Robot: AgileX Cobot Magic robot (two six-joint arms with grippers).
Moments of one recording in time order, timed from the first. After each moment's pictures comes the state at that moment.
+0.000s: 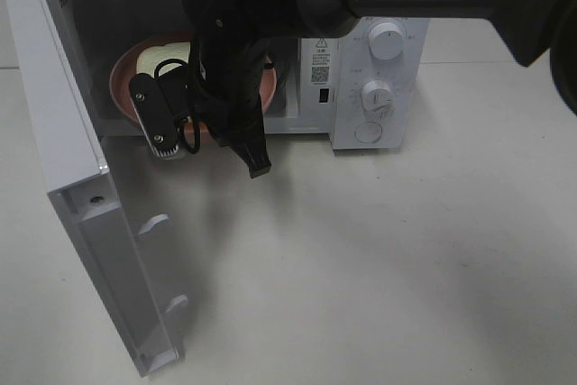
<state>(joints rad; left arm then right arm) 0.05 0.00 -0.52 -0.09 1.07 0.09 0.80 2.25 -1.82 -0.29 0.77 -1.08</state>
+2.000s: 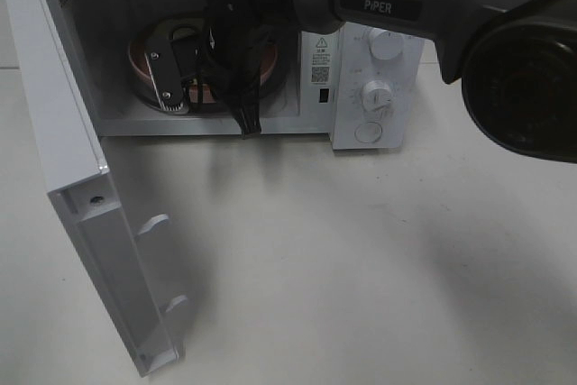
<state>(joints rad) 0.05 0.00 -0.52 -0.01 1.07 0.09 0.71 2.42 -2.10 -0.28 0.73 -1.09</state>
